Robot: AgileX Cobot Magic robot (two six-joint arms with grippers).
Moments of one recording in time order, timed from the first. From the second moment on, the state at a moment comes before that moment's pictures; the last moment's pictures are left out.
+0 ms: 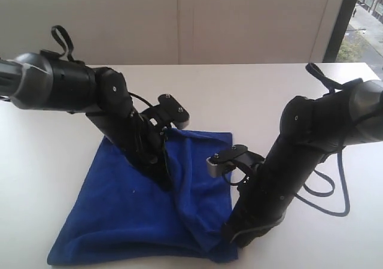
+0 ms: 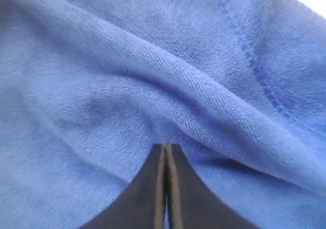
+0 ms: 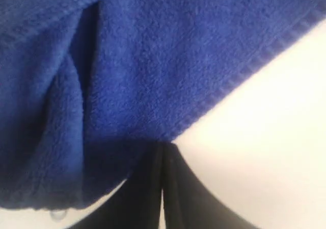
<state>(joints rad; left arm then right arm) -0.62 1.91 -1.25 -0.39 0.63 0.75 0.31 1.84 -0.92 0.52 0.79 -0.67</state>
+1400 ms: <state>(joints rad) -0.41 1.76 -0.97 -0.38 0.75 0.69 0.22 2.25 -1.63 0.15 0.63 -0.43</state>
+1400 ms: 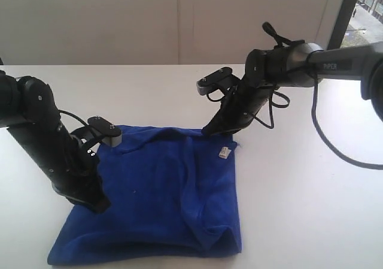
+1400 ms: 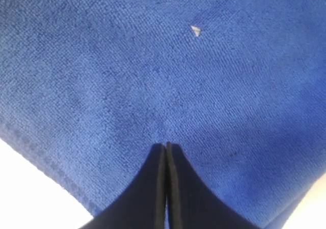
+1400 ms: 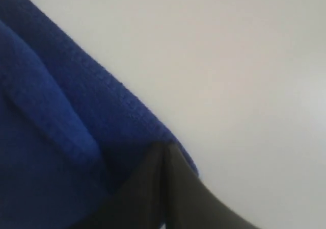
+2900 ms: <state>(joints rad) -0.36 1.36 -0.55 -1.41 0.71 1.52 0.22 1.63 -0.96 0.65 0.75 -0.74</state>
